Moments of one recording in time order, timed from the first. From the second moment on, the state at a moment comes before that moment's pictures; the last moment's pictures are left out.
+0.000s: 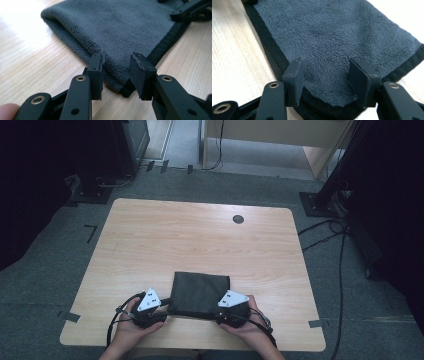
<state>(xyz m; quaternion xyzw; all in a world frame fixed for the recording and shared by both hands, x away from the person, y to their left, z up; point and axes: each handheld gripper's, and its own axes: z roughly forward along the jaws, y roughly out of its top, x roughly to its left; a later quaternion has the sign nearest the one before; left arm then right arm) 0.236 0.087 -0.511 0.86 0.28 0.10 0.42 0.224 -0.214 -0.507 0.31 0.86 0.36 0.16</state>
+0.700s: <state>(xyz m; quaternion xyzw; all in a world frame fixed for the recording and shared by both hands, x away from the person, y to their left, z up) 0.273 0.137 -0.515 0.80 0.43 0.14 0.38 0.227 -0.227 -0.519 0.33 0.84 0.41 0.14</state>
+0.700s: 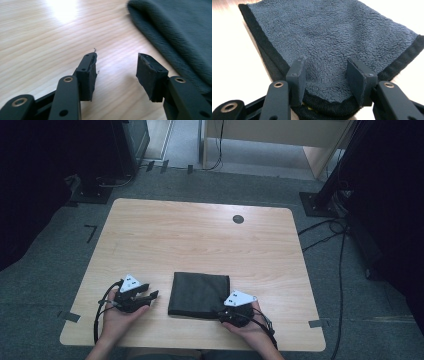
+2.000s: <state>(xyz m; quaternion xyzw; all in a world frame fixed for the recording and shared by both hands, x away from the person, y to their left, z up) 0.272 0.132 -0.517 0.81 0.42 0.18 0.36 0.223 -0.174 -0.518 0.31 0.86 0.37 0.17</state>
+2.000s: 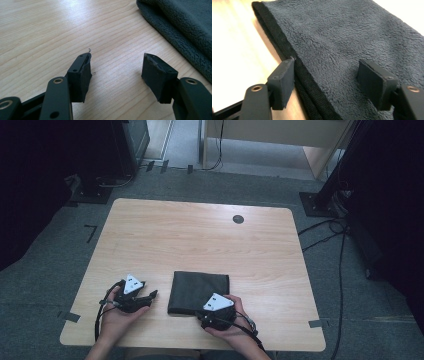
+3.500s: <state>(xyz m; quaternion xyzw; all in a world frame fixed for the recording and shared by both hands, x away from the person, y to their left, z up) 0.273 0.131 -0.517 0.81 0.42 0.18 0.36 0.305 -0.212 -0.484 0.36 0.82 0.42 0.14</state>
